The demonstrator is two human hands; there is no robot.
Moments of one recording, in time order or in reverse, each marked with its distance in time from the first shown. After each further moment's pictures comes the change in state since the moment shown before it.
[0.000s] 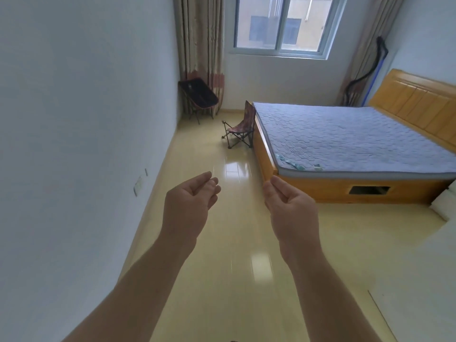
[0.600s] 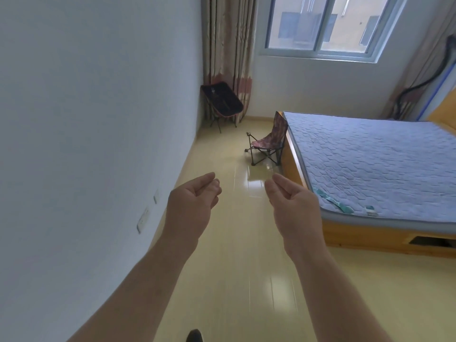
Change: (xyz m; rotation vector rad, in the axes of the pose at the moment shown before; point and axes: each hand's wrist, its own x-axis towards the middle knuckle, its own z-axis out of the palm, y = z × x) left_hand 0.401 0.014 0.037 0.086 0.100 0.015; right_hand 0.367 0.040 0.219 -0.070 -0.174 0.015
